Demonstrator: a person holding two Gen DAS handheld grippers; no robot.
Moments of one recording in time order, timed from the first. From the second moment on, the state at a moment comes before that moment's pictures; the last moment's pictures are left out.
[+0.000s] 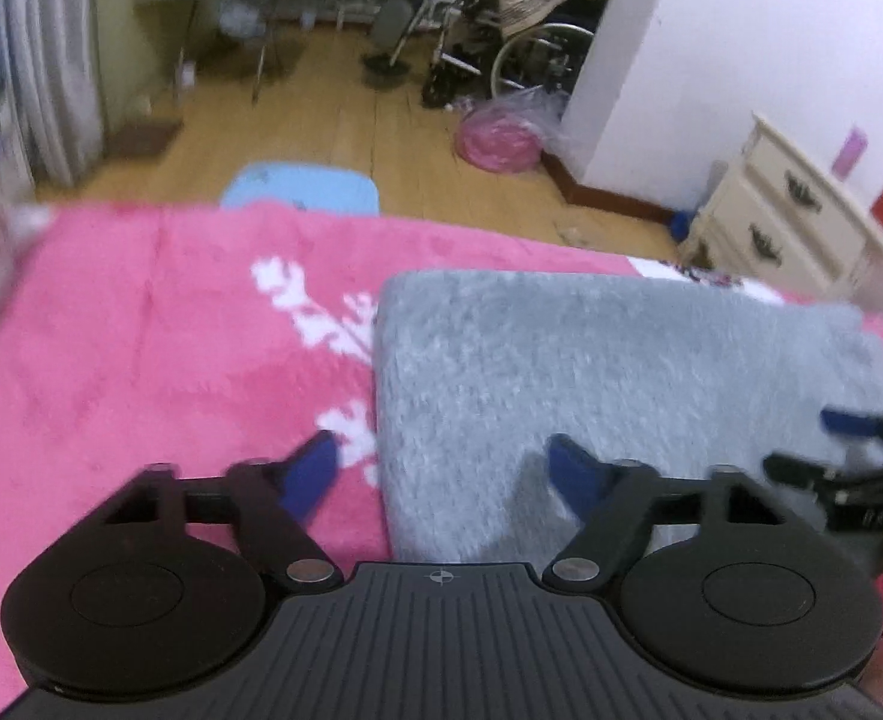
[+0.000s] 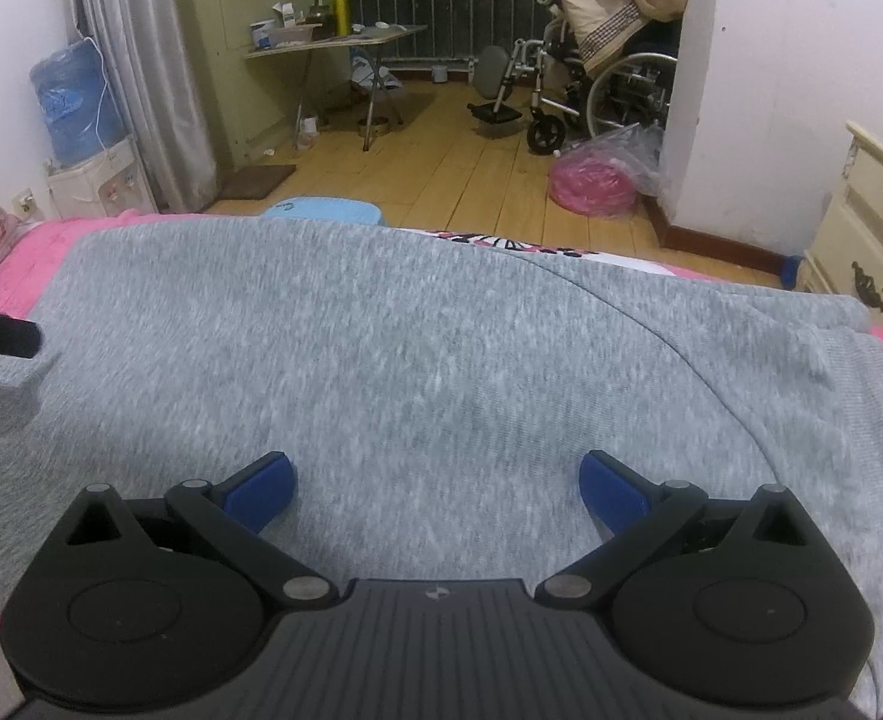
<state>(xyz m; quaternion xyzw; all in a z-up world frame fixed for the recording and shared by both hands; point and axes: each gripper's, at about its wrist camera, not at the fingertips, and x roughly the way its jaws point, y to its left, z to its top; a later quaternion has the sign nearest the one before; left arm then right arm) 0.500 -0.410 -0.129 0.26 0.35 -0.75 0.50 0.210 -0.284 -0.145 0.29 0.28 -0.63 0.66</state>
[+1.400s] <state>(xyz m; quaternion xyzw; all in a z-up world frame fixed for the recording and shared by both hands) 0.425 -0.376 -0.012 0.16 0.36 -0.87 0.29 0.202 -0.270 -0.152 0.26 0.25 -0.64 0.68</state>
